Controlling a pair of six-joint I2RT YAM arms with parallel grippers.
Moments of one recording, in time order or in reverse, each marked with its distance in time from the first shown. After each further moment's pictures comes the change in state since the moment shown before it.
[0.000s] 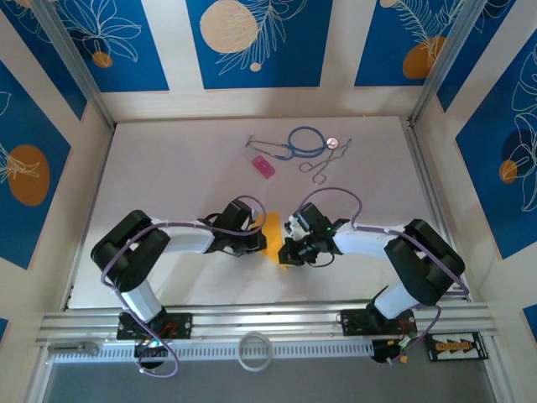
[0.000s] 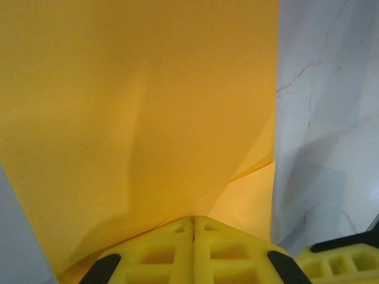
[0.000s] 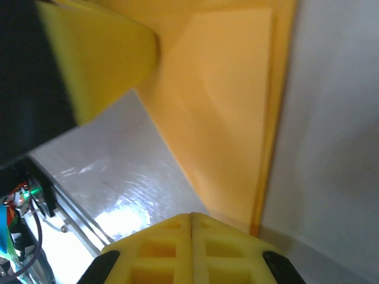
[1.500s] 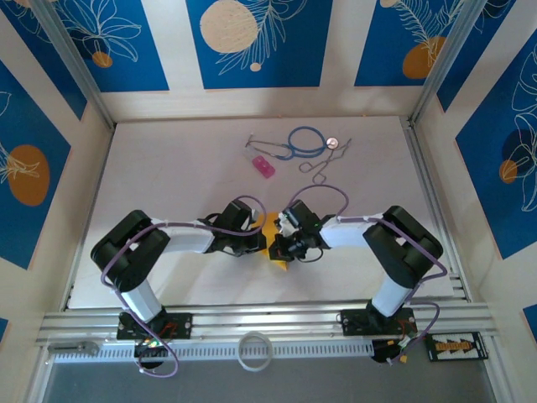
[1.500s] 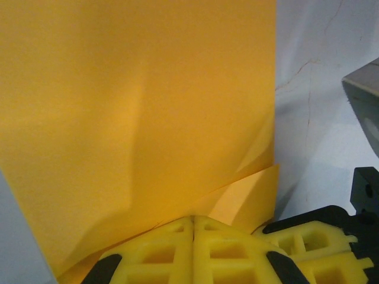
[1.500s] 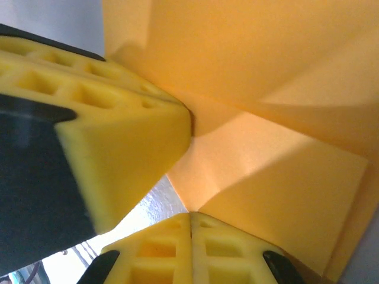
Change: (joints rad) left arm -0.001 0.000 0.000 0.000 0.000 0.019; right arm 0.026 0.149 0.058 0.108 0.000 0.000
